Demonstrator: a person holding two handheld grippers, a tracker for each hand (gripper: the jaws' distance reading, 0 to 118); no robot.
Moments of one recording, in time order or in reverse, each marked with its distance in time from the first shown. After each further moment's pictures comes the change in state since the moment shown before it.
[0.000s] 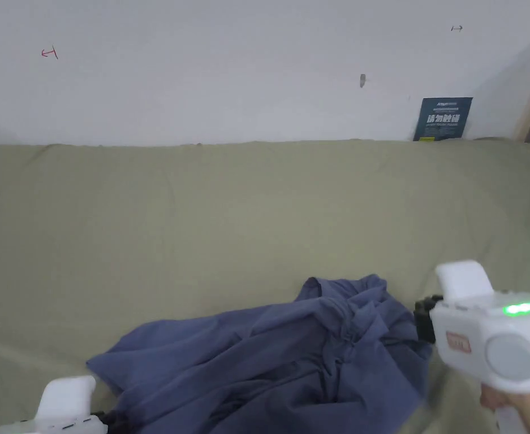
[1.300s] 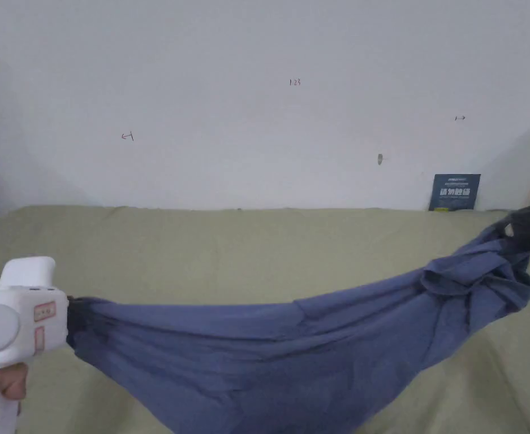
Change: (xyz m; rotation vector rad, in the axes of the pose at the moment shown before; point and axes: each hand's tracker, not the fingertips) left arm -0.022 0.082 0.230 0.346 0.205 0.064; right arm 0.113 0.093 0.232 0.182 0.076 -0.079
